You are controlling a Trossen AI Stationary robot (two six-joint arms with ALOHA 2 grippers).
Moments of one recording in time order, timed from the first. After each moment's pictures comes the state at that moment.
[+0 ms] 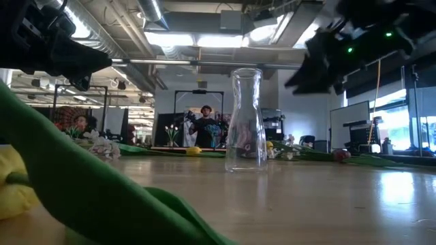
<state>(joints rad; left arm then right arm) -0.08 0.08 0.01 0.04 -0.17 -0.20 -0.17 1.03 0.49 0.06 0.36 0.33</state>
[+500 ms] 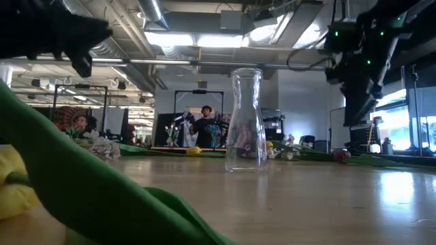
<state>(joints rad) -0.08 0.08 0.01 0.34 -0.24 -0.45 -0.56 1.04 0.69 -0.85 0.04 0.19</state>
